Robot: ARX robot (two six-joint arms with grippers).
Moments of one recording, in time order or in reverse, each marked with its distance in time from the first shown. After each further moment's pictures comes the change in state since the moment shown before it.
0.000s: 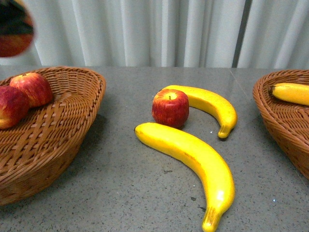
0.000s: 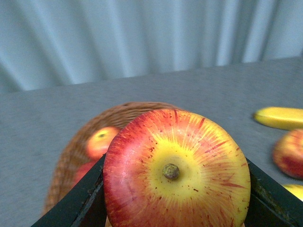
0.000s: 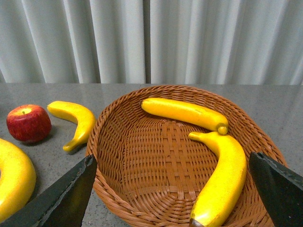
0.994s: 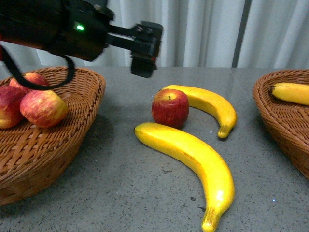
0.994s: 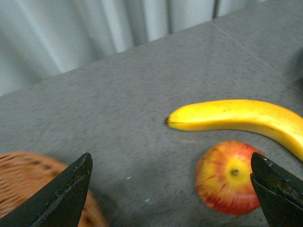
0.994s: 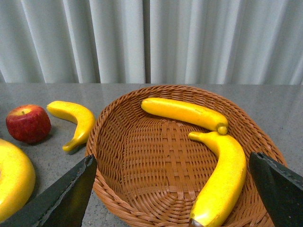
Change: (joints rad) left arm -0.172 0.608 0.369 0.096 0.202 0.063; right arm 0.000 0.000 0.000 0.000 0.000 0.000
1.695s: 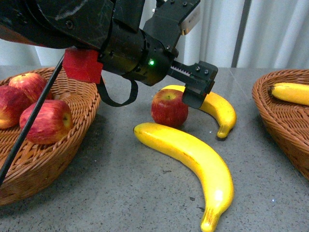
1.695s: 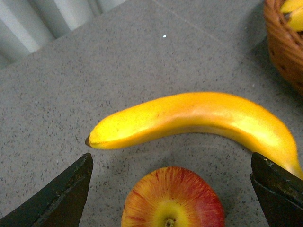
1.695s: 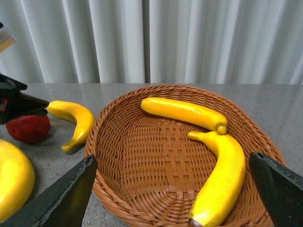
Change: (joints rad) left arm -0.086 0.248 0.203 -0.069 0.072 0.084; right arm 0.000 0.000 0.000 0.000 0.000 0.000
